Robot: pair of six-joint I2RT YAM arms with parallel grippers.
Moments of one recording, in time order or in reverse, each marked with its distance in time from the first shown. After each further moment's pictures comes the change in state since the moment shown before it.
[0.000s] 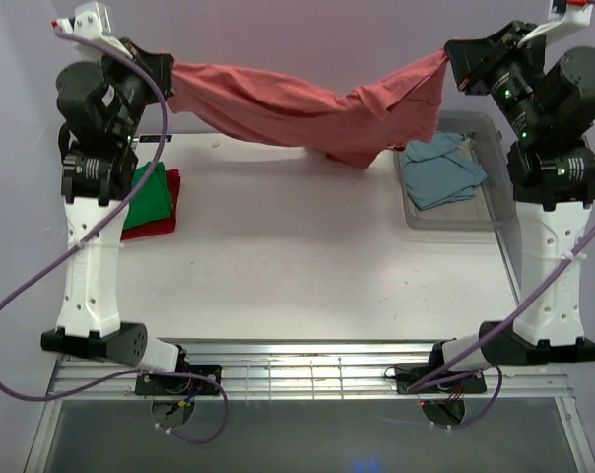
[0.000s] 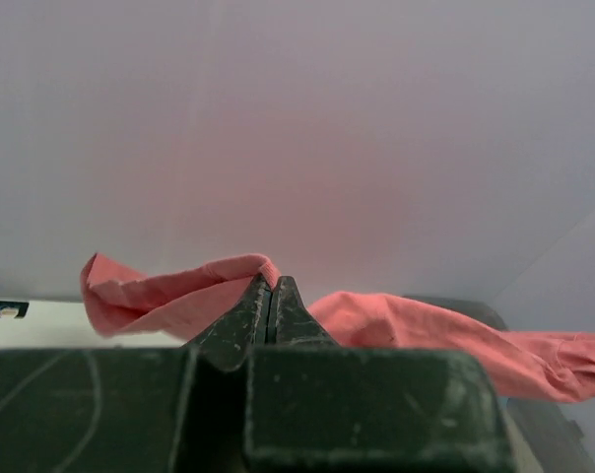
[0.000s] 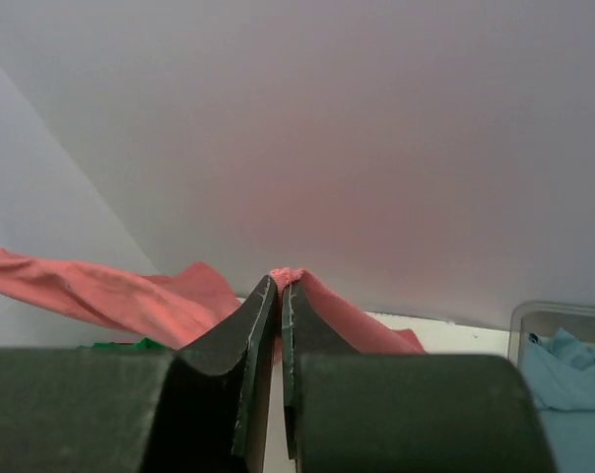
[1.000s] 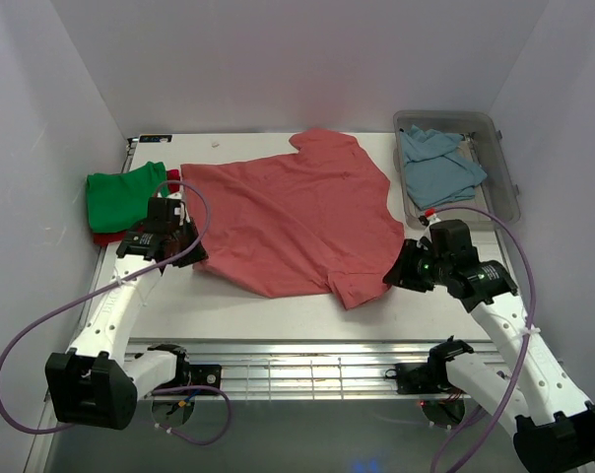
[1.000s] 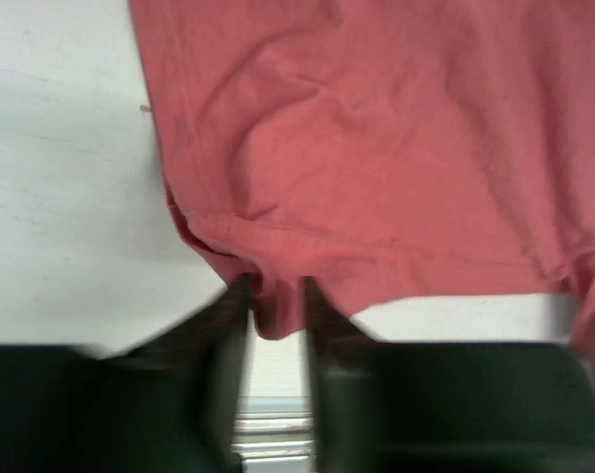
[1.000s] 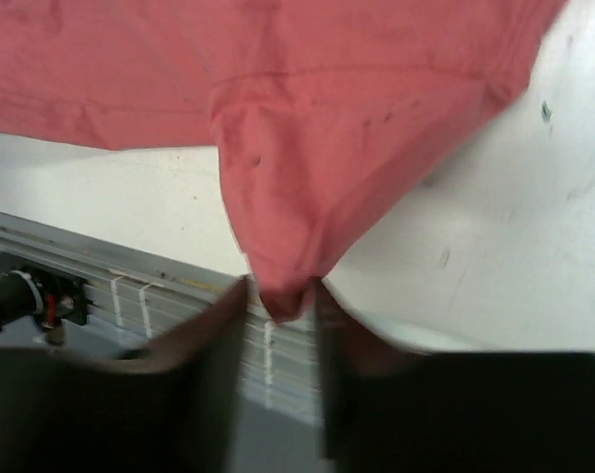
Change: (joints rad) left arm 0.001 -0.390 -1.167 -0.322 -0.006 -0.032; right arm 0.240 -0.639 -1.371 -0.346 -0.002 0.104
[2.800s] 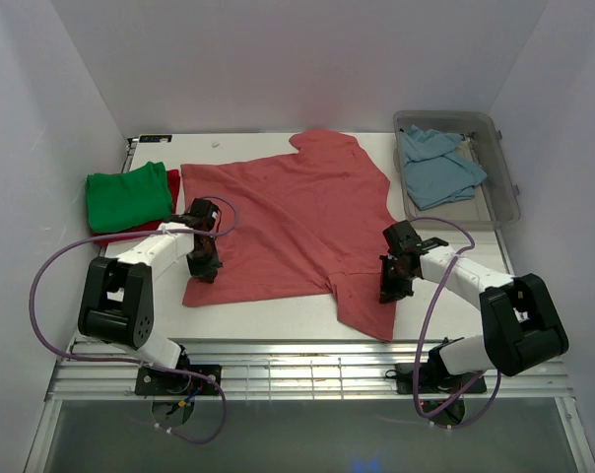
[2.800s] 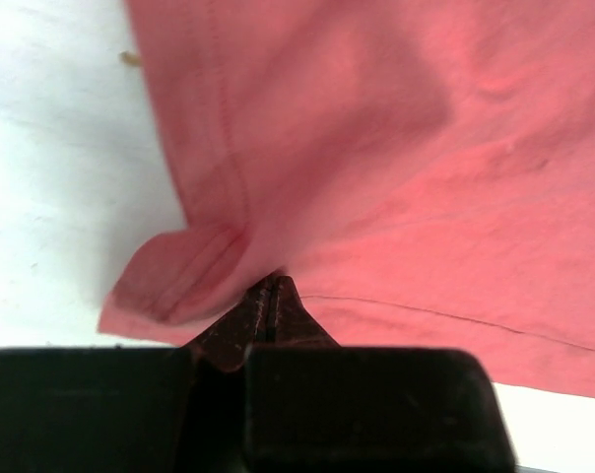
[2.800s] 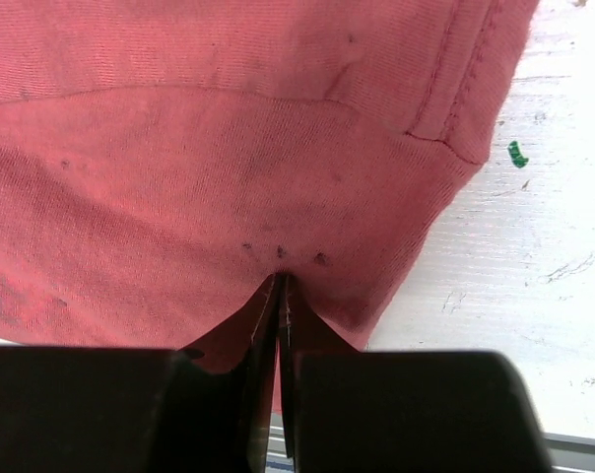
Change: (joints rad) left arm -0.105 0.457 0.005 0.006 -0.150 -0.091; right arm 0.061 0.570 -0.117 0.212 0.166 -0.014
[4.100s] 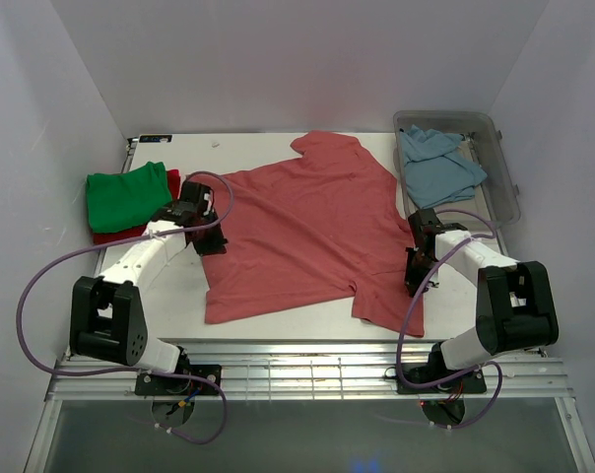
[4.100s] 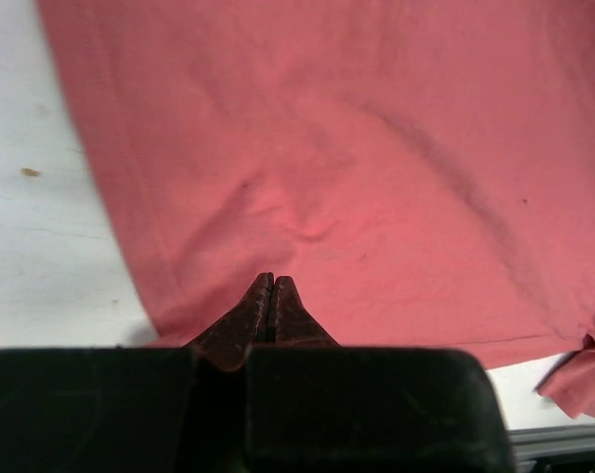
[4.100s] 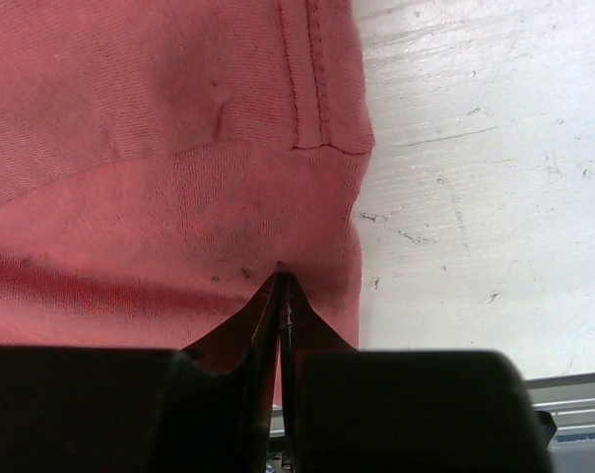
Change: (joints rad) left arm 0.015 -0.113 0.093 0.088 0.137 -0.019; right arm -0.229 0.098 0.106 -0.139 0.137 -0.138
